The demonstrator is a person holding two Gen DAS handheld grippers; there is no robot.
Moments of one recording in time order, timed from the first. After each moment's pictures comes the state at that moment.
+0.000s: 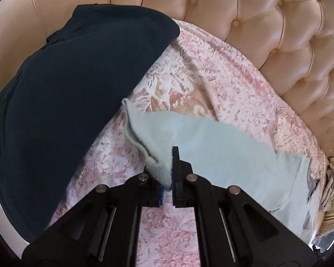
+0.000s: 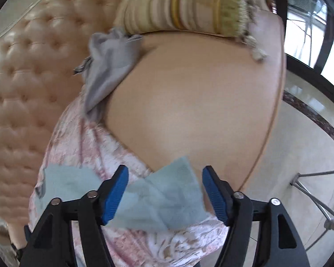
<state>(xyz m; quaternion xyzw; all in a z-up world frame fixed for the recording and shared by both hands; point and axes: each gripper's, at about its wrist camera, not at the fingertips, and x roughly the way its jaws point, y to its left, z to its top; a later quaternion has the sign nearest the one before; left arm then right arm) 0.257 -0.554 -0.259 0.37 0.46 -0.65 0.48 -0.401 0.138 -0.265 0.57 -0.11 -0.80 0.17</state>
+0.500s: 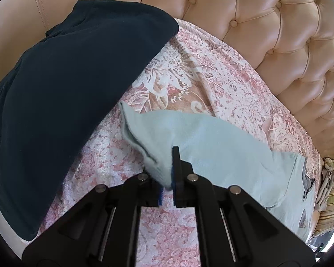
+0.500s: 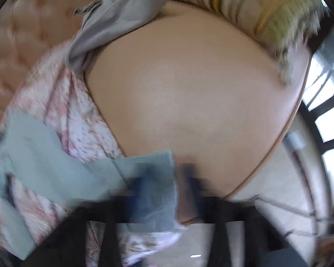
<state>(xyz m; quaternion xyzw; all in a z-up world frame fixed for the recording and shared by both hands) 0.259 -0.550 -0.261 0.36 0.47 -0.65 0.47 -0.408 0.087 -0.286 0.61 0.09 -0.76 0.22</state>
